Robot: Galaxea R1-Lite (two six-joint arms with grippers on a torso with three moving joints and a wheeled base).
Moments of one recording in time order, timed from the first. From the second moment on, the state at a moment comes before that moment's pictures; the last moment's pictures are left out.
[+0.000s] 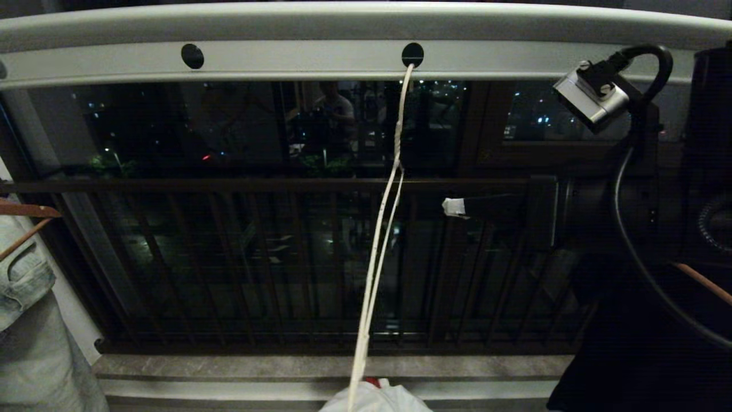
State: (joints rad) left arm 0.00 0.00 0.00 0.02 -0.01 0.02; right arm 0.64 1.44 -1.13 -0.10 0.25 0.31
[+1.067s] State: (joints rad) left arm 0.00 0.00 0.00 0.02 -0.01 0.01; right arm 0.65 1.57 -1.31 -0.24 0.14 0.31
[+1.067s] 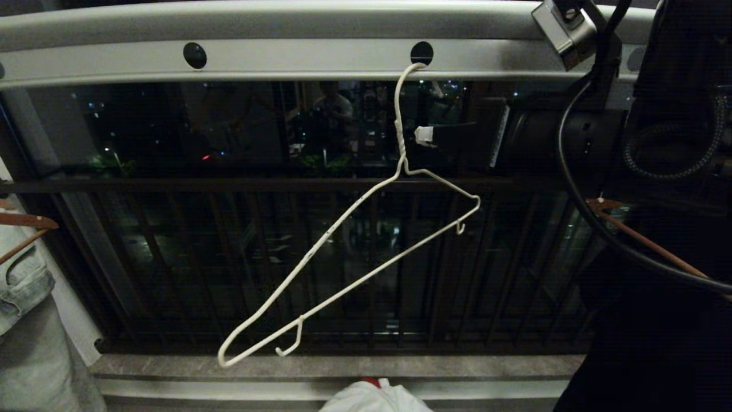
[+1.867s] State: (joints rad) left arm 0.00 0.00 0.00 0.02 -0.01 0.02; right arm 0.67 1.62 -1.35 -0.24 0.14 0.31
